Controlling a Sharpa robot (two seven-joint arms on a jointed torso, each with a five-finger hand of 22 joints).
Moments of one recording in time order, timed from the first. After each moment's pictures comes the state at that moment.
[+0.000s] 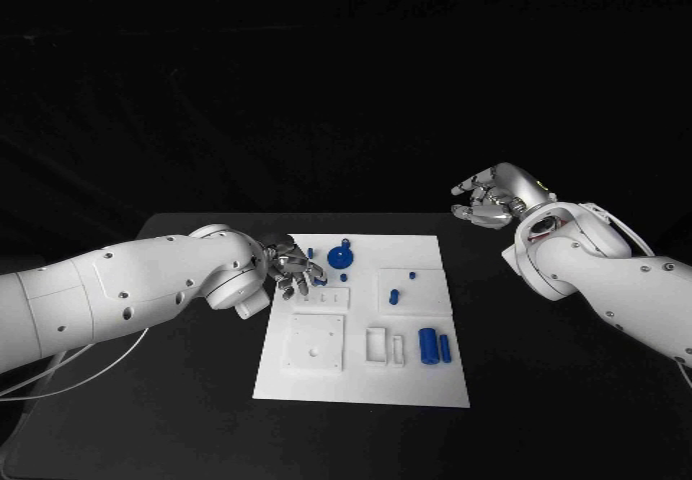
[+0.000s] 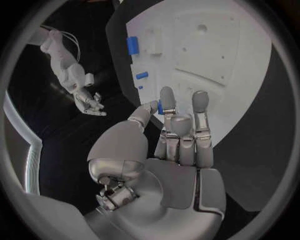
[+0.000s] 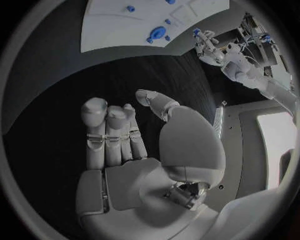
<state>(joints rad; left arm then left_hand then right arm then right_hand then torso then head) 1.40 -0.70 -0.22 1.36 -0.74 -0.12 -0.40 1.02 0.10 0.24 -0.21 0.61 1.10 0.09 0.13 0.90 1.47 -0.07 0.44 0.27 1.36 -0.13 1.28 0.61 0.02 1.25 -0.14 0.47 1.31 1.06 -0.81 0.35 1.42 -1.47 -0.46 -0.28 1.16 -0.27 0.62 -0.11 0.47 1.06 0.11 0.07 0.06 1.08 0.00 1.01 0.91 1.38 -0.06 0.95 1.11 0.09 1.45 -0.08 0.75 1.31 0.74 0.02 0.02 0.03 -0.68</state>
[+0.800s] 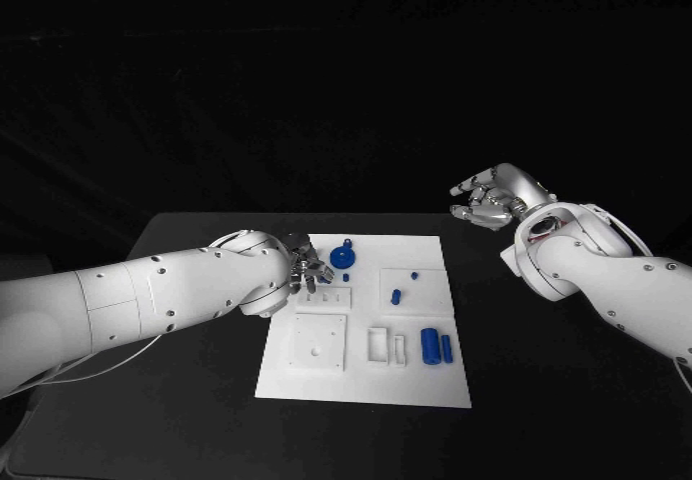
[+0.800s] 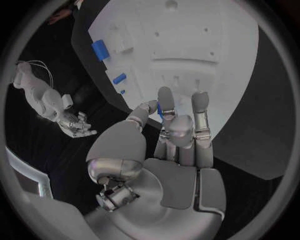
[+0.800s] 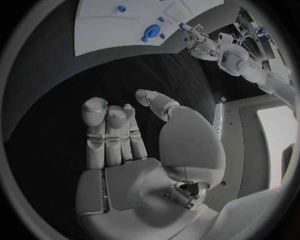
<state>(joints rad) 1.37 -0.60 -0.23 1.32 -1.00 -0.24 -0.52 1.02 0.06 0.27 -0.24 0.66 1.13 0.09 0.08 0.93 1.47 -0.07 0.51 0.26 1.42 -0.13 1.27 0.79 0.02 1.28 -0.15 0.49 1.31 1.06 -0.80 0.35 1.43 -1.43 -0.45 -0.27 1.16 -0.27 0.62 -0.11 0.48 1.06 0.11 0.07 0.06 1.07 0.01 1.00 0.91 1.38 -0.06 0.95 1.10 0.09 1.45 -0.08 0.74 1.31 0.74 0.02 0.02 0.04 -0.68</state>
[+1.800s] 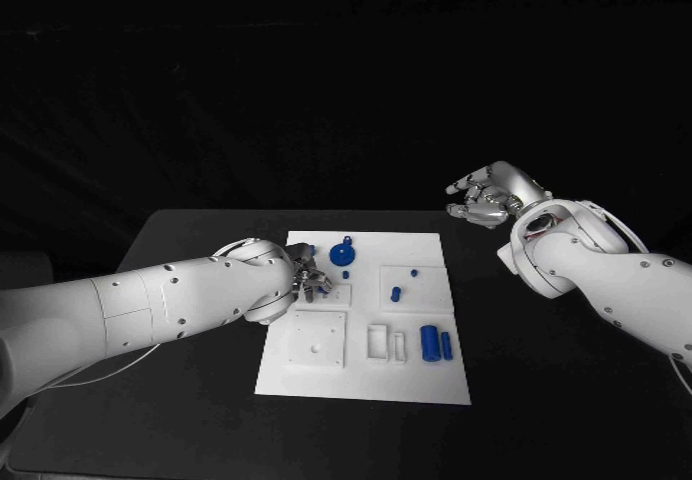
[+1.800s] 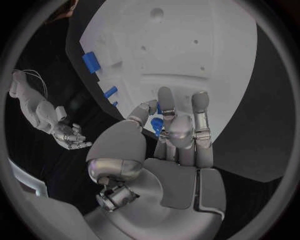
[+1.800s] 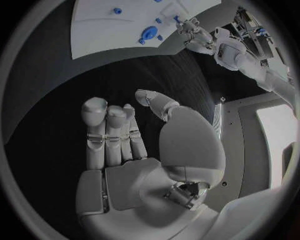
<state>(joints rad) 1.33 -0.57 -0.23 1.27 -1.04 -0.19 -0.54 1.02 0.06 0.26 -0.24 0.66 1.13 0.09 0.08 0.93 1.47 -0.07 0.52 0.26 1.43 -0.13 1.27 0.80 0.02 1.28 -0.15 0.50 1.31 1.06 -0.79 0.35 1.43 -1.42 -0.44 -0.27 1.16 -0.27 0.62 -0.12 0.48 1.06 0.11 0.07 0.06 1.07 0.01 1.00 0.90 1.37 -0.06 0.94 1.10 0.09 1.45 -0.08 0.74 1.31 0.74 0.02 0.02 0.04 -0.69</state>
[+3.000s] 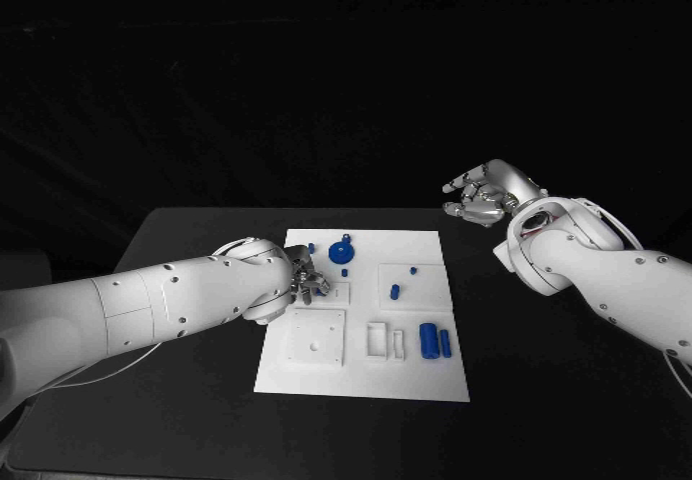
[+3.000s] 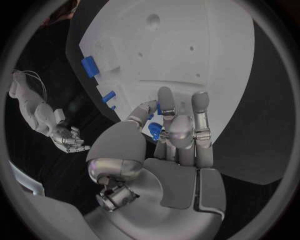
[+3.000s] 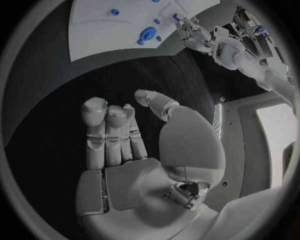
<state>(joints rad) 1.32 -0.56 -0.23 1.25 -1.04 -0.15 -0.54 1.02 0.06 0.27 -0.24 0.66 1.13 0.09 0.08 0.93 1.47 -0.07 0.52 0.26 1.43 -0.13 1.27 0.81 0.02 1.28 -0.15 0.50 1.31 1.06 -0.78 0.35 1.43 -1.42 -0.43 -0.27 1.16 -0.27 0.63 -0.12 0.50 1.06 0.11 0.07 0.06 1.07 0.01 1.00 0.90 1.37 -0.06 0.94 1.10 0.09 1.45 -0.08 0.74 1.31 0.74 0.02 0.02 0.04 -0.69</state>
